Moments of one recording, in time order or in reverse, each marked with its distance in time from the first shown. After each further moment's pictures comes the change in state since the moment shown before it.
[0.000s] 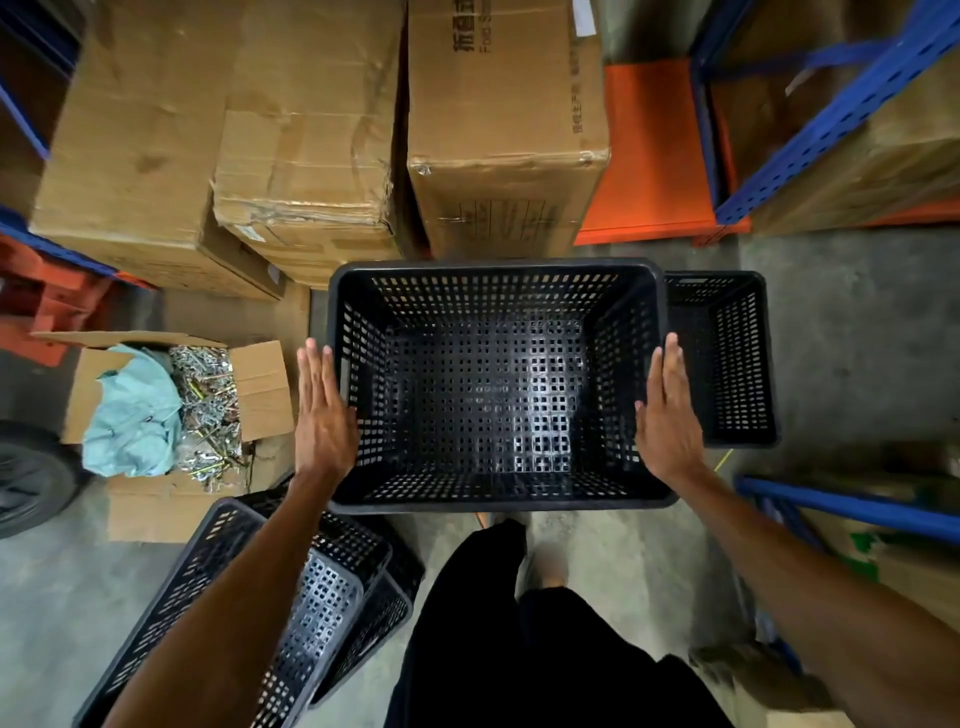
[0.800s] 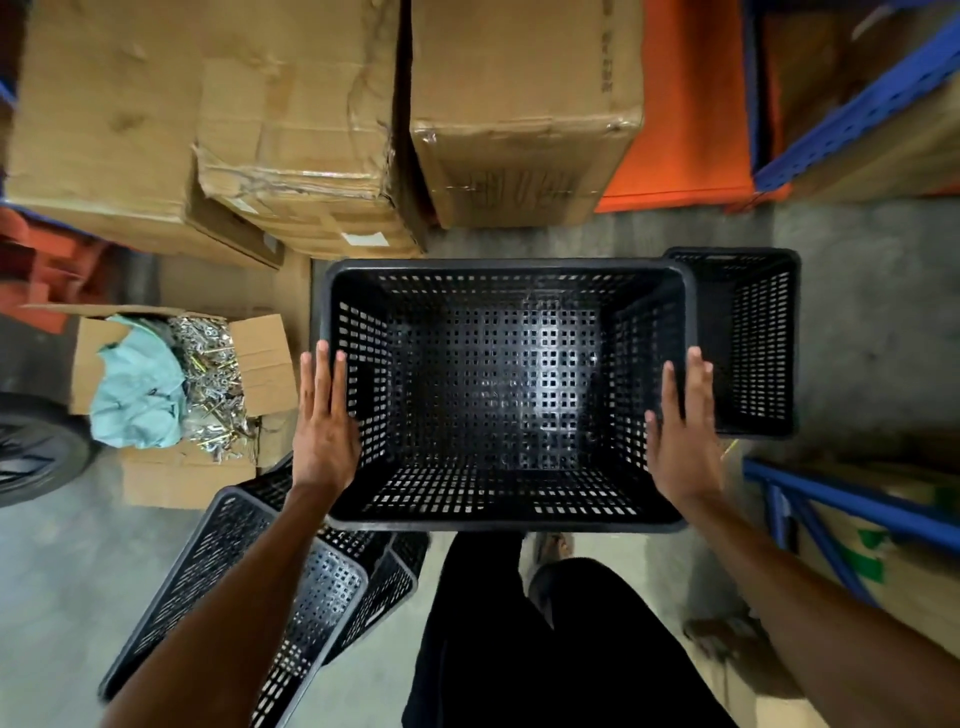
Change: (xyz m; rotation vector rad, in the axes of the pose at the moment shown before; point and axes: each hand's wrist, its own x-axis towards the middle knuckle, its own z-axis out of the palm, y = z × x) left_hand 0.011 0.008 -0.009 0.109 -0.182 -0.006; right_hand 0.015 0.001 0.011 -0.061 -0.054 0.056
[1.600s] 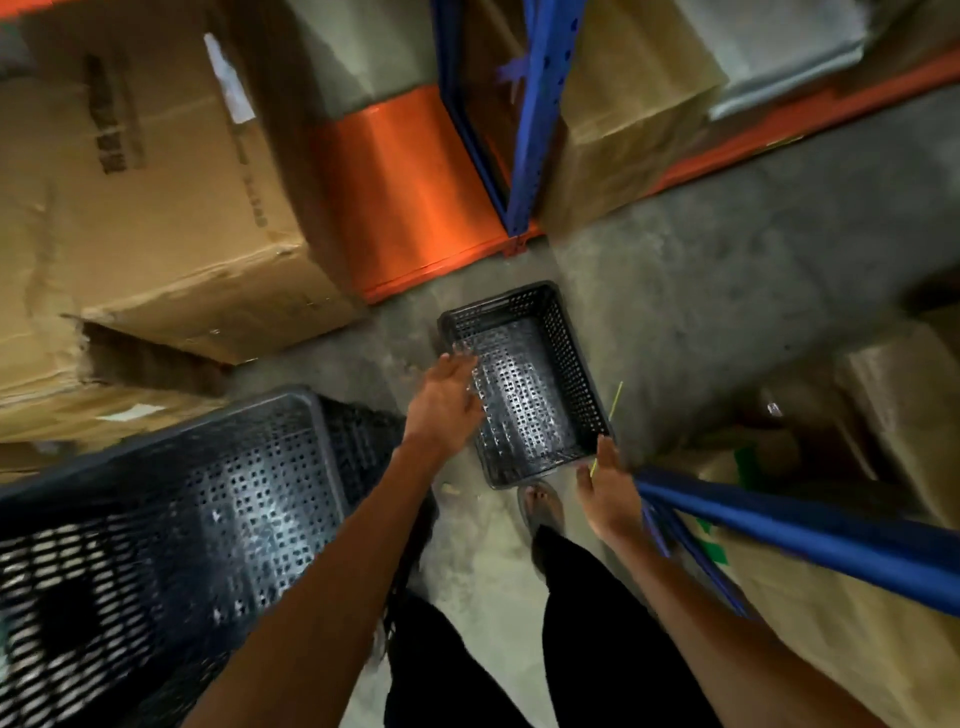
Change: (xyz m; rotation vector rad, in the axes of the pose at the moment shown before) left_hand 0.091 0.567 0.096 -0.147 -0.235 0.471; right_hand -0.019 0.316 -0.027 0.412 -0.163 0.637
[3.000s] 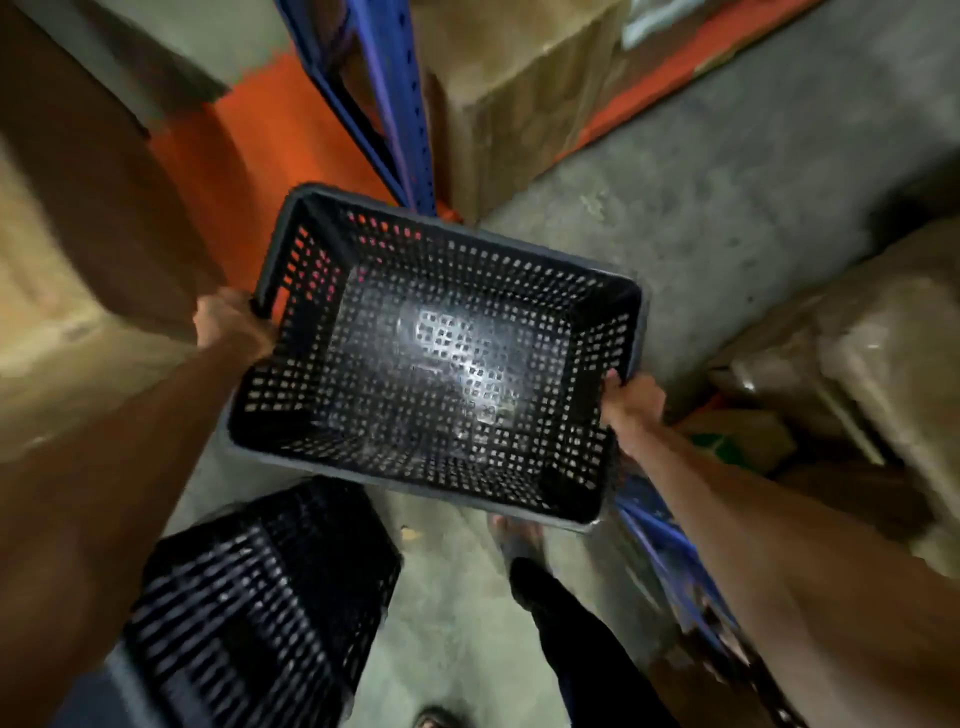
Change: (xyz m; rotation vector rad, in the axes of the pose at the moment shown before) left_hand 0.264 -0.075 -0.013 0.175 0.092 -0.435; right_hand 0.228 0.059 -0.068 0.370 0.233 0.558
